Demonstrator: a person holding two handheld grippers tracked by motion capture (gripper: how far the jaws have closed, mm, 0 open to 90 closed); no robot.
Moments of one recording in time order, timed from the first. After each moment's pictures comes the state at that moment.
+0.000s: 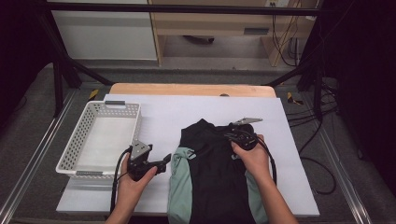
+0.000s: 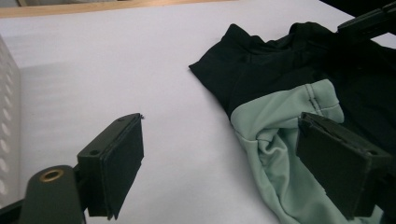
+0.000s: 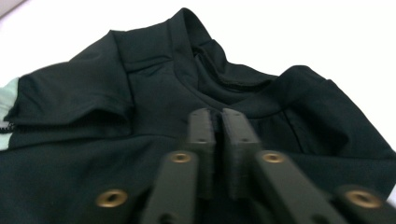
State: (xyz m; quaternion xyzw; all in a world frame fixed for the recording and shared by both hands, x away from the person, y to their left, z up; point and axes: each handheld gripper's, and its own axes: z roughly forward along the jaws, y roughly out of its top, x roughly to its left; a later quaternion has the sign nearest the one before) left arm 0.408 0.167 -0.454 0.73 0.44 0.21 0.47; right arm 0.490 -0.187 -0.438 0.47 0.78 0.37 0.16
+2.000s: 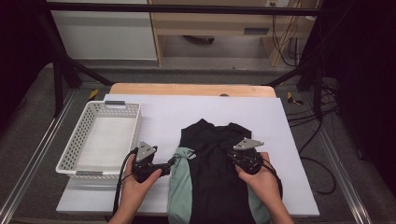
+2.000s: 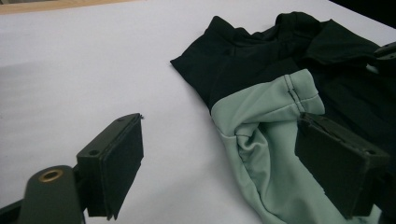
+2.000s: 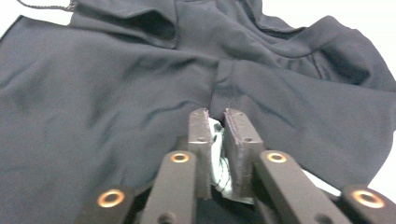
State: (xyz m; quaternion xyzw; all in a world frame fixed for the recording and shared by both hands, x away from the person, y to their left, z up) left arm 0.405 0.152 -0.458 0.75 0.43 0.21 0.47; right arm 0.421 -0.190 -0.451 0.39 0.83 0.34 0.20
